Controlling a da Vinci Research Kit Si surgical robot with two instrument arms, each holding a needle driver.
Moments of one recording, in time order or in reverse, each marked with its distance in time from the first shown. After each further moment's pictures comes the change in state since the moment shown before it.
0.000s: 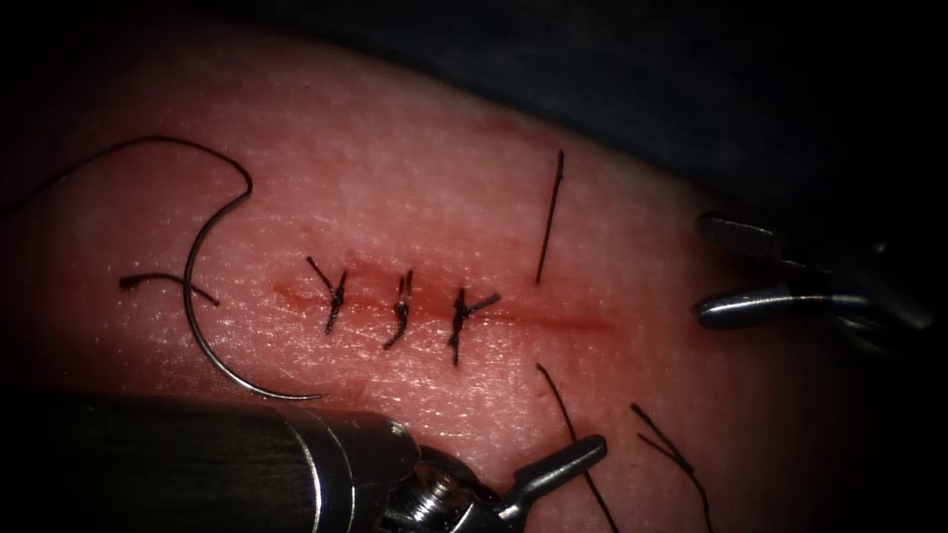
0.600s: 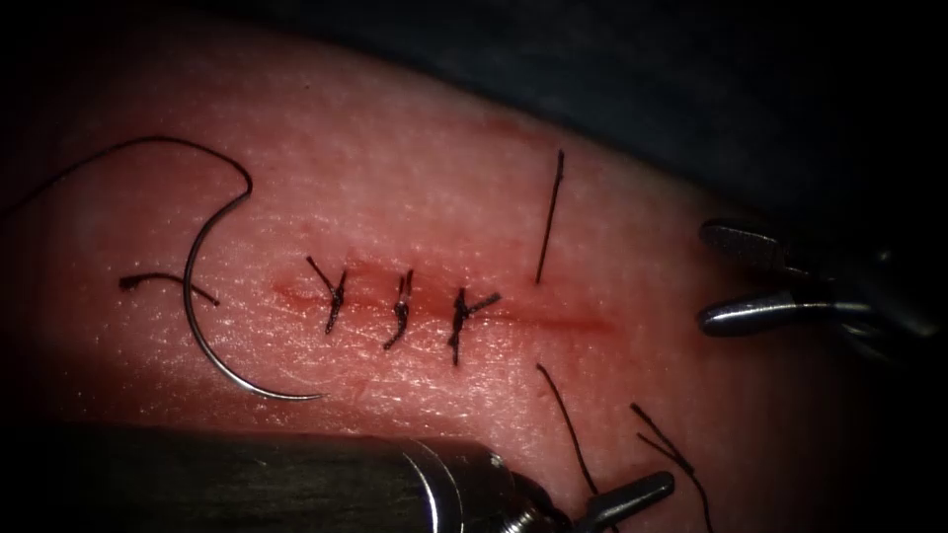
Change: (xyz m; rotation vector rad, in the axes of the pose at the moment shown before) right arm -0.001 0.000 0.000 0.002 0.000 -0.006; left arm 0.001 0.003 0.003 0.013 0.061 0.149
